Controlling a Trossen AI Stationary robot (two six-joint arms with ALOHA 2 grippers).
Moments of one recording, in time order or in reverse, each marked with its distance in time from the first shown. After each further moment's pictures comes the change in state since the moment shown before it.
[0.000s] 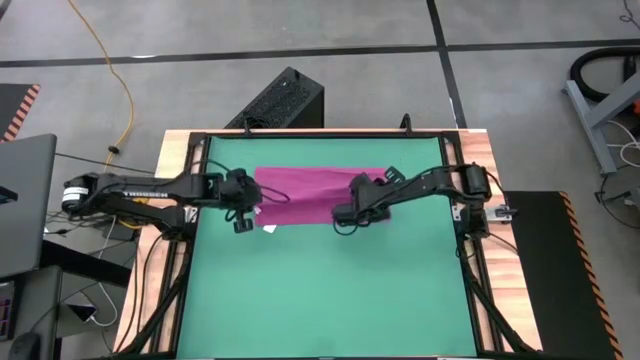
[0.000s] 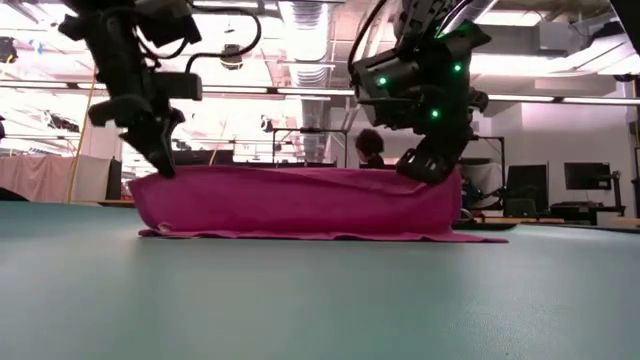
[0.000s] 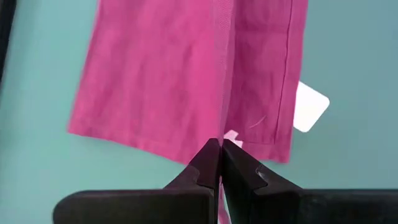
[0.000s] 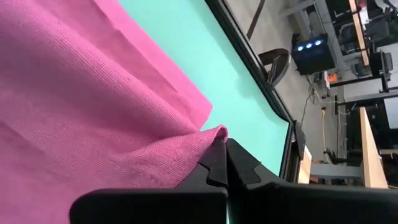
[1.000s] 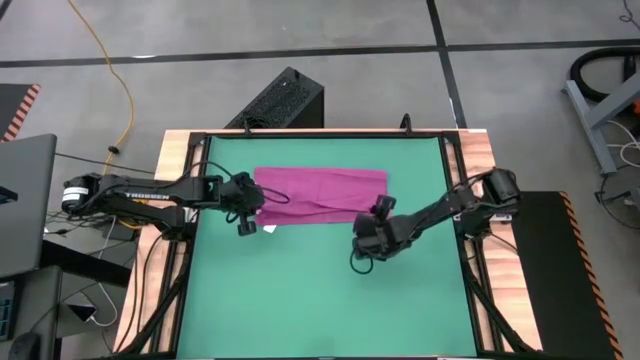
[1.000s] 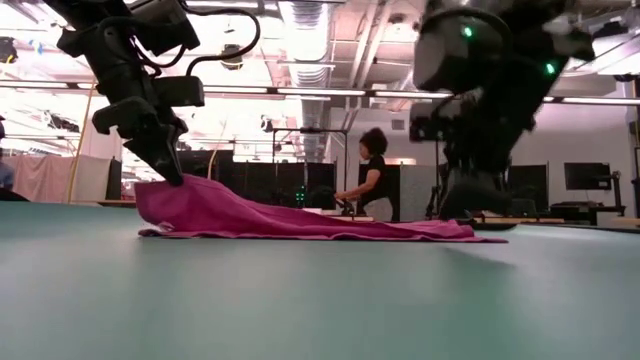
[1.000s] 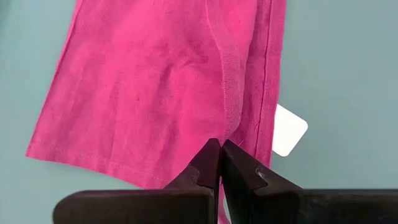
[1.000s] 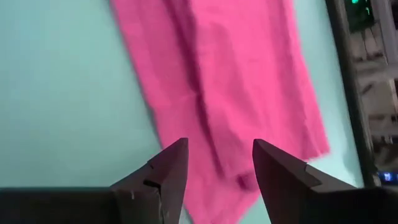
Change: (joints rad) left arm 0.000 0.000 -0.061 0.136 0.072 -0.027; right arm 0.233 -0.187 -0.422 0.759 -0.094 -0.565
